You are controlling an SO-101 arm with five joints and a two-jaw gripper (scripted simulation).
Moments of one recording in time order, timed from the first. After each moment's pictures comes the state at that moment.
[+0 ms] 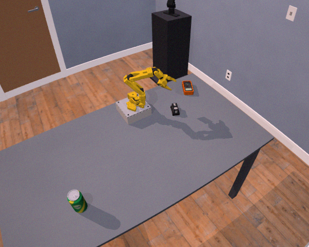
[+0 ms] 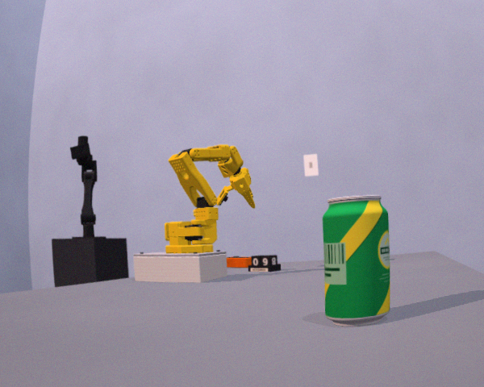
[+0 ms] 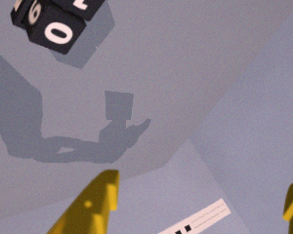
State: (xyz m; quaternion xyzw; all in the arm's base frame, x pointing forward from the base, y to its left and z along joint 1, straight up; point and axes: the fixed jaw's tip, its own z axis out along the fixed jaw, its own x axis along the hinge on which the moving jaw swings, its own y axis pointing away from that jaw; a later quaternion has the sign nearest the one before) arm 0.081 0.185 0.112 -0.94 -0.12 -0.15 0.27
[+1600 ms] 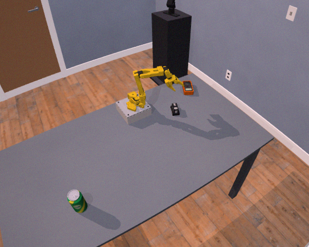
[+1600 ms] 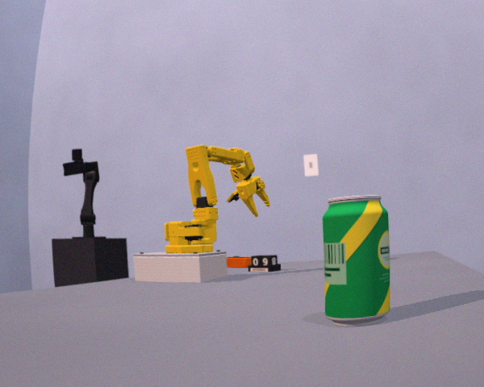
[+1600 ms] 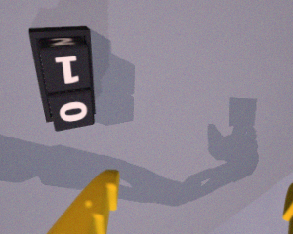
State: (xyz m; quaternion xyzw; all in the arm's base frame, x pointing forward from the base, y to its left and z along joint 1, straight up) arm 0.080 0.217 0.091 -0.96 0.20 -0.03 0.22
